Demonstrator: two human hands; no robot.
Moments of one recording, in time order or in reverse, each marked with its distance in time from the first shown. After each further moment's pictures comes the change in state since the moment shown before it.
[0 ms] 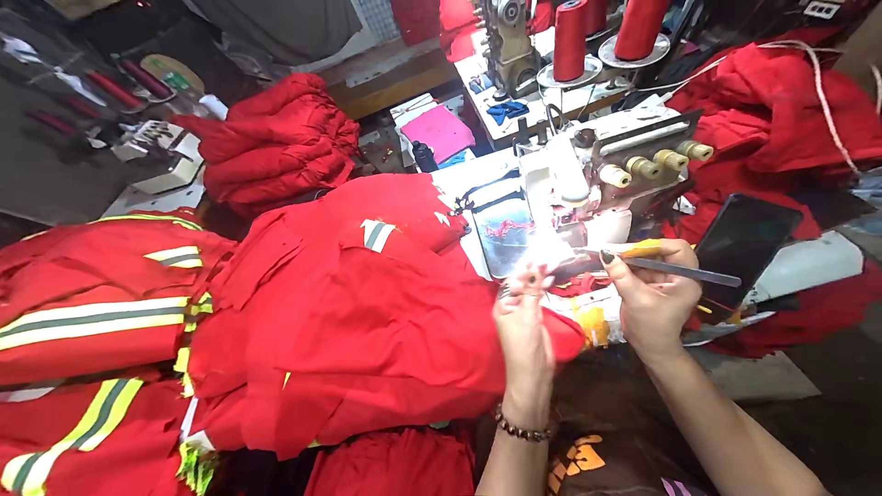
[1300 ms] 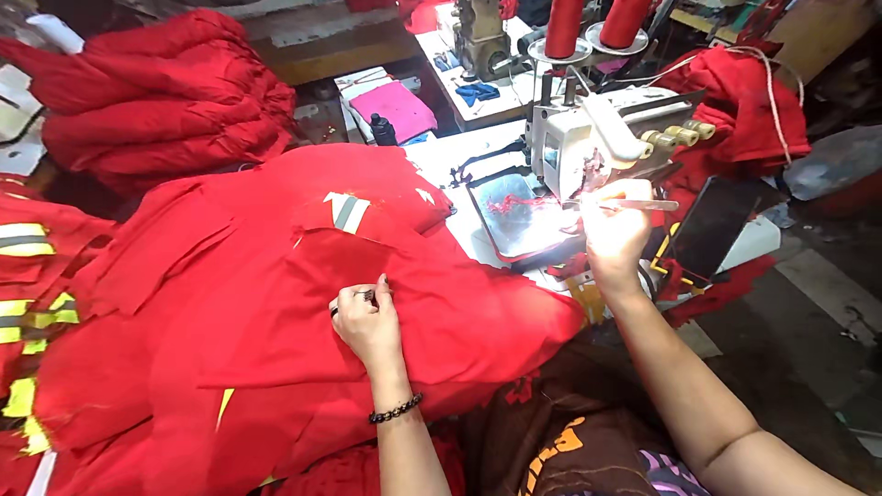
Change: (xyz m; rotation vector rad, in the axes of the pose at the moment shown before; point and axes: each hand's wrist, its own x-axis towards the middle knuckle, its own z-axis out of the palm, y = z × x) left_hand 0.100 0.075 -0.203 1.475 0.250 0.531; right_hand 0.008 0.032 0.042 -0.531 -0.049 -0.094
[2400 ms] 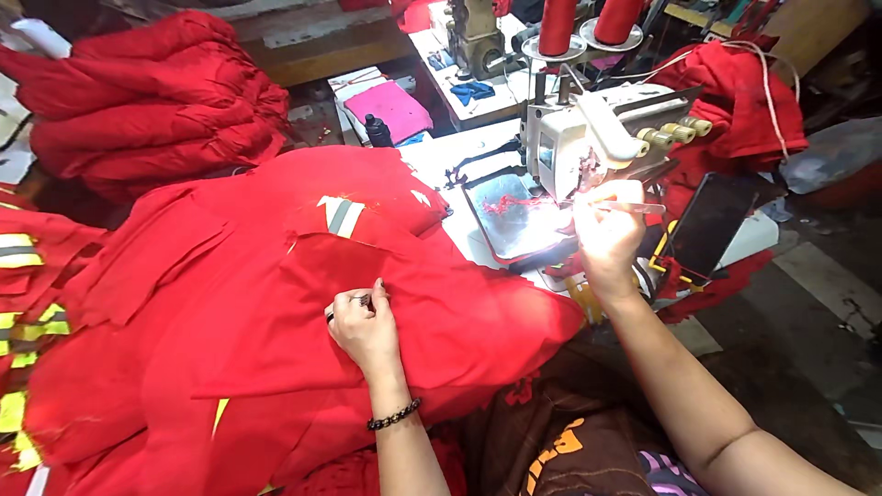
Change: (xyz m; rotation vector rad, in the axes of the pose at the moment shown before) left_hand 0.000 -0.001 0.001 0.020 0.001 -0.002; right_hand -0.001 -0.002 0.005 -0.089 0.004 -0.022
